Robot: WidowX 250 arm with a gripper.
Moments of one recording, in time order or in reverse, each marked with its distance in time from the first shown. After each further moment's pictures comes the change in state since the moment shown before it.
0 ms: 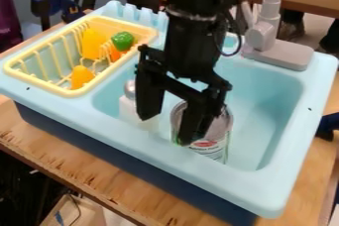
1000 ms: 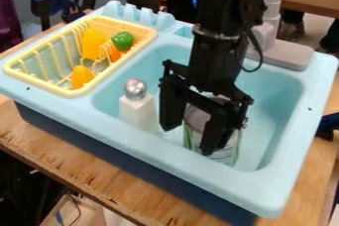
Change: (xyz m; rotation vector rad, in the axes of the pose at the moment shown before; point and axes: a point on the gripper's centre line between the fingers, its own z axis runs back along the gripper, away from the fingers) arm 0.023 -0.013 -0.015 -0.019 0.019 -0.033
